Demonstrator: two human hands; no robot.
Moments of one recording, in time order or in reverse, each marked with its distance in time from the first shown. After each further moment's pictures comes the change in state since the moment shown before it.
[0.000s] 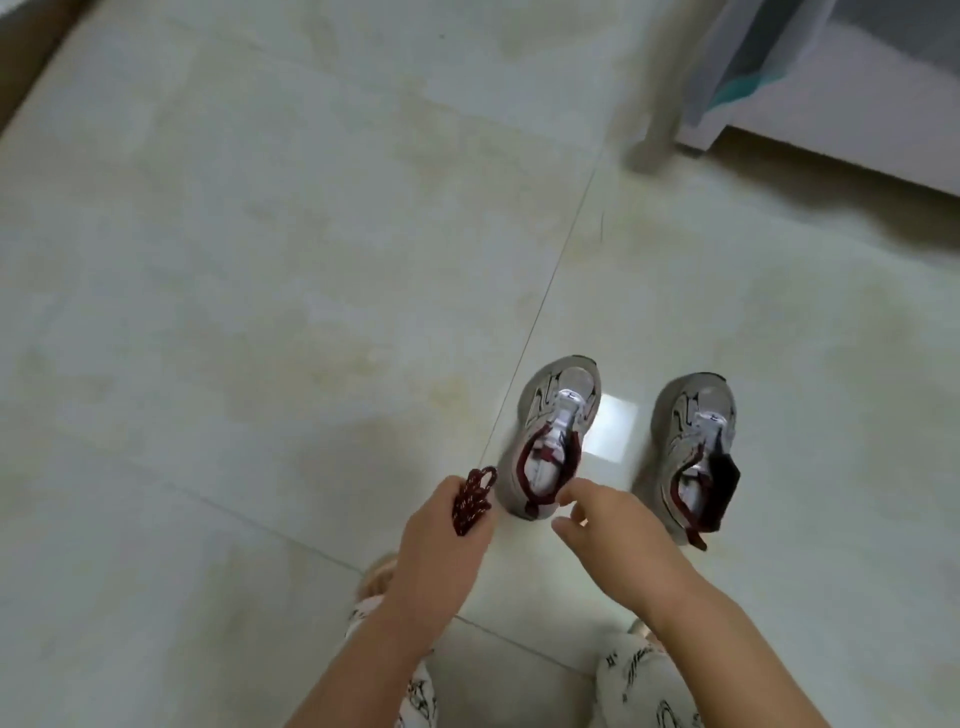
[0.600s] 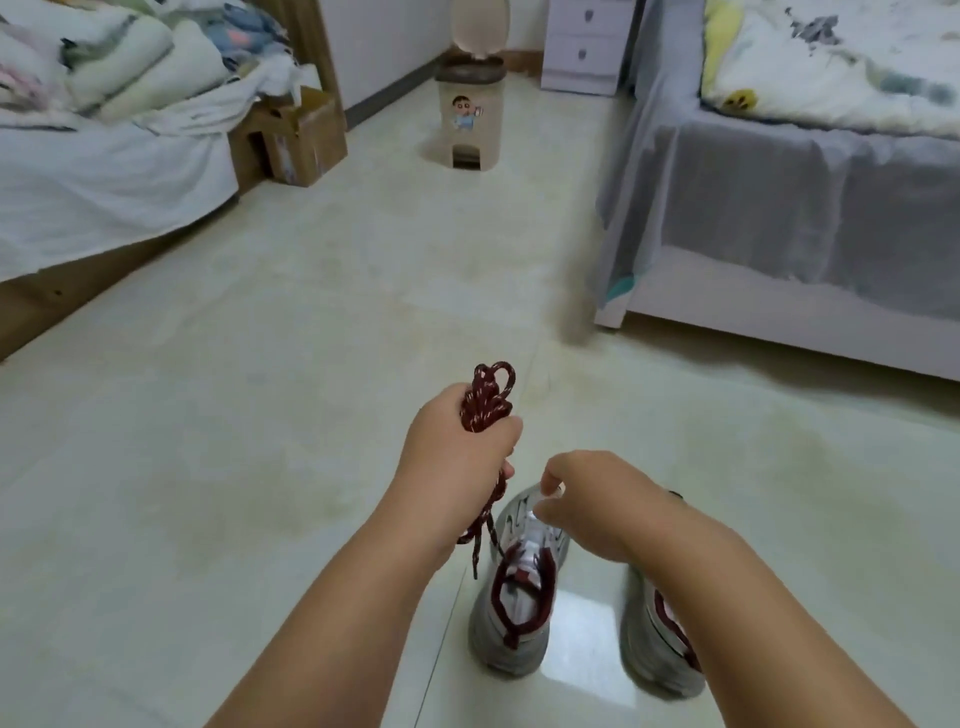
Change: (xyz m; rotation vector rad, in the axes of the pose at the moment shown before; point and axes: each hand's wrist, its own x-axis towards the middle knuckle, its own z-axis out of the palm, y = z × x) left_hand -0.023 0.084 -0.018 -0.373 0.055 0.520; right_hand -0.016 -0.018 -0.042 -0.223 0.356 -0.131
